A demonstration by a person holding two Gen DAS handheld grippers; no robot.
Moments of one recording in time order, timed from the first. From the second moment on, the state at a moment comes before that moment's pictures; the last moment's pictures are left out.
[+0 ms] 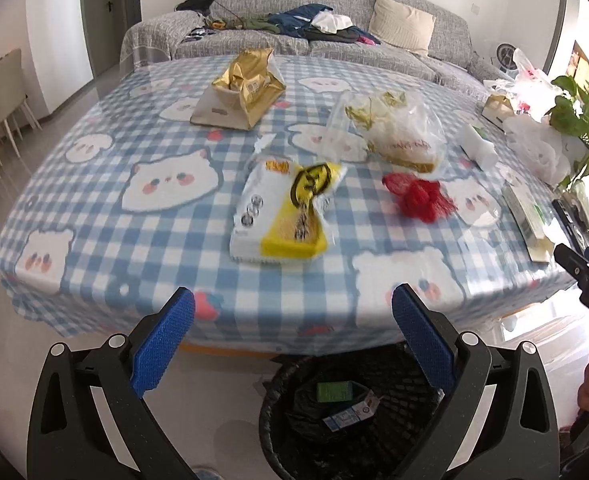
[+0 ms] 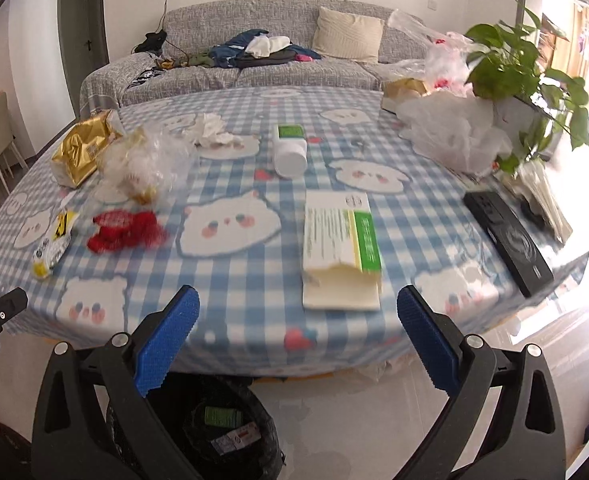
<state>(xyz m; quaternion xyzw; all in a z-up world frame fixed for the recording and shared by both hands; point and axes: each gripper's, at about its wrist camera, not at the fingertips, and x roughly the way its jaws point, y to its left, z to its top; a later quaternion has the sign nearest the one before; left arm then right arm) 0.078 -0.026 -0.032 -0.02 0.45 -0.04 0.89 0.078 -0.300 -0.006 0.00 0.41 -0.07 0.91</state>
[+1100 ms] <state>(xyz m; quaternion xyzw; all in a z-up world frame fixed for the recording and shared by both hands) 0.181 -0.021 -0.061 0.00 0.51 -0.05 0.86 0.287 -0.321 -0.025 0.01 0.47 -0.08 0.88</state>
